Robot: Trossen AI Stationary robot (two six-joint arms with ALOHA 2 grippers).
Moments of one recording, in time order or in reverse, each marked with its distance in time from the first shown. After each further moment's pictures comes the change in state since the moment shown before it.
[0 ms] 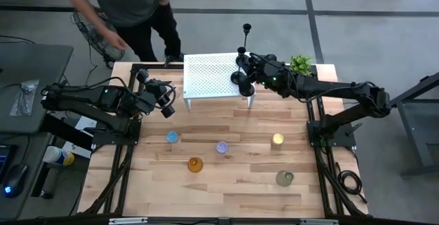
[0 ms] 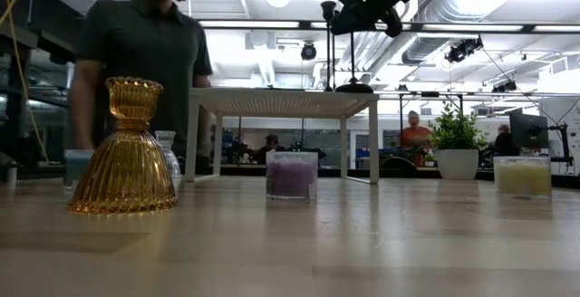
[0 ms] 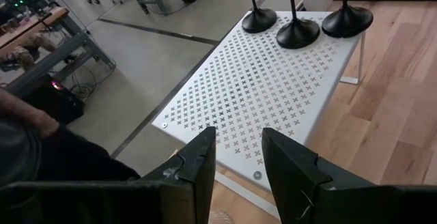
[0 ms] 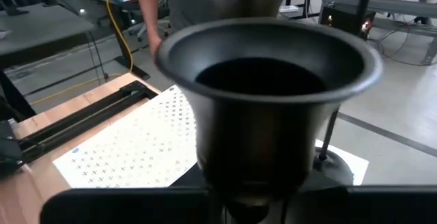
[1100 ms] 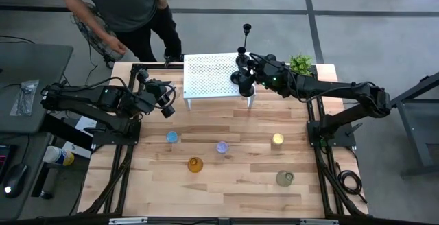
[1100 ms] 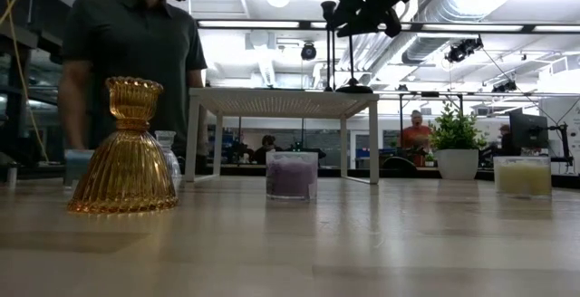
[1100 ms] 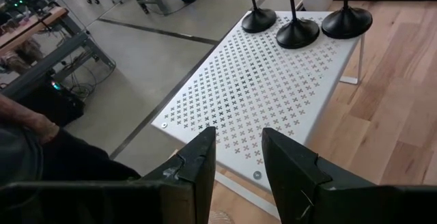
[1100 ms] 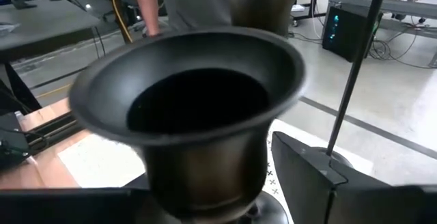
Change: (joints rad) left arm 0.000 0.000 0.000 0.000 0.001 0.000; right arm -0.005 -0.001 0.000 -0.005 -0.022 -0.018
